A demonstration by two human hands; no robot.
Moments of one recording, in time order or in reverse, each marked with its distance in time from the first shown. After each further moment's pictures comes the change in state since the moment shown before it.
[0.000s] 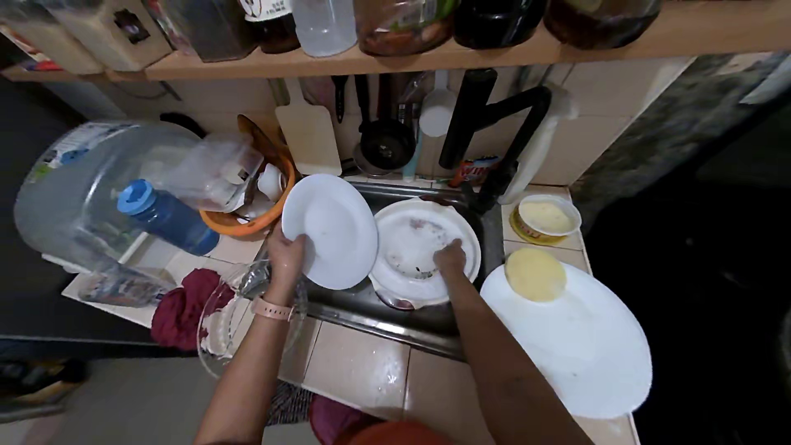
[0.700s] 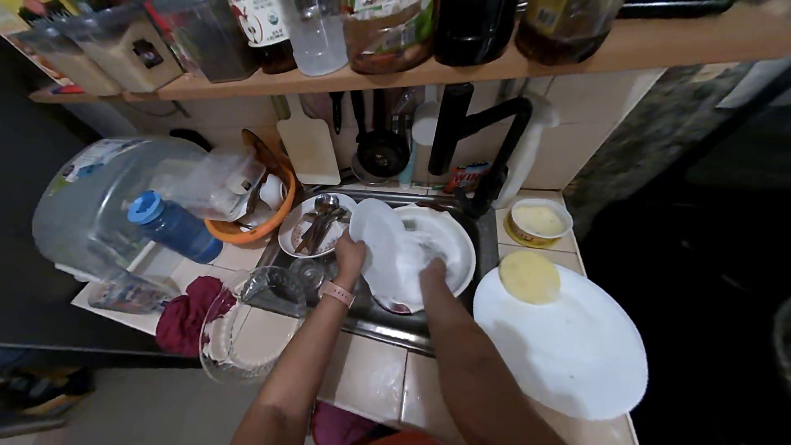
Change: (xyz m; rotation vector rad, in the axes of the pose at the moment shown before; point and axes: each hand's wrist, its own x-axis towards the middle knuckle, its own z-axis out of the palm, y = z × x) left_hand -0.020 0.008 0.110 0.170 -0.274 -0.115; right_hand -0.021 0.004 0.039 0.351 -0.046 -0.014
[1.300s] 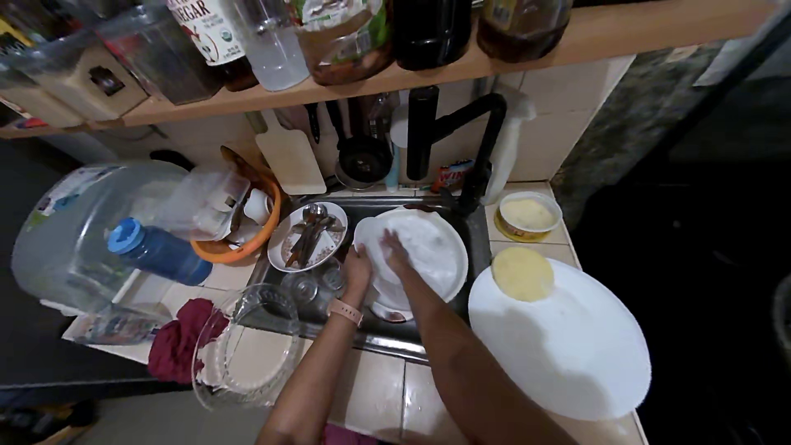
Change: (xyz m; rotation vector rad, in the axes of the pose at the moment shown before) left_hand -0.008 0.006 0.037 -0.015 -0.081 -0.072; right_hand 0.039 -0.030 0.032 -0.193 -0.266 -0.583
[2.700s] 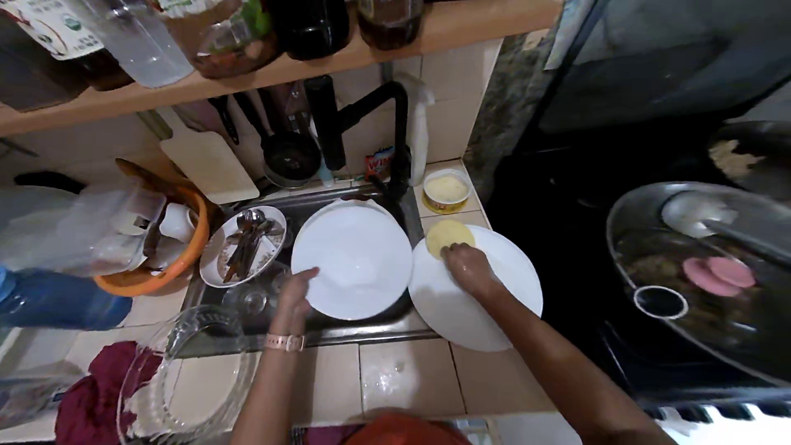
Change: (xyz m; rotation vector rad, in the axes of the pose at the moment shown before) left_hand -0.043 -0.021 -0.012 -0.525 -0.151 -0.175; right_hand -0.200 0.062 -0.175 -0.658 0.031 0.269
